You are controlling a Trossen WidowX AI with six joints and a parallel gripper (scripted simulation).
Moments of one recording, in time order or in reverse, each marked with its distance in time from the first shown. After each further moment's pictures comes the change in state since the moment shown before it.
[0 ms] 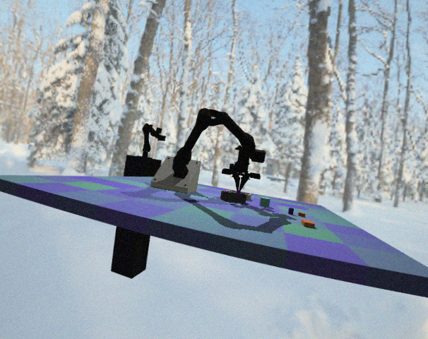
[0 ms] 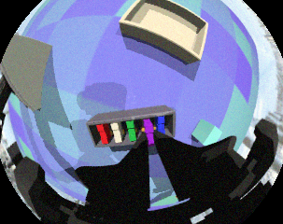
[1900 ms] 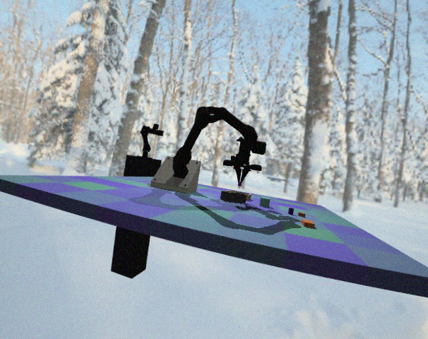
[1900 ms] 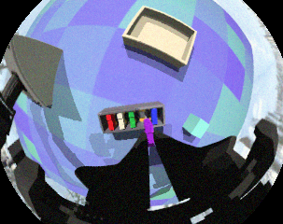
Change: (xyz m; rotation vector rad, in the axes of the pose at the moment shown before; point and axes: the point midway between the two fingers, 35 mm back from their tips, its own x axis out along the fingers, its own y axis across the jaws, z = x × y) arm -0.042 0.000 0.001 -0.003 0.001 -0.002
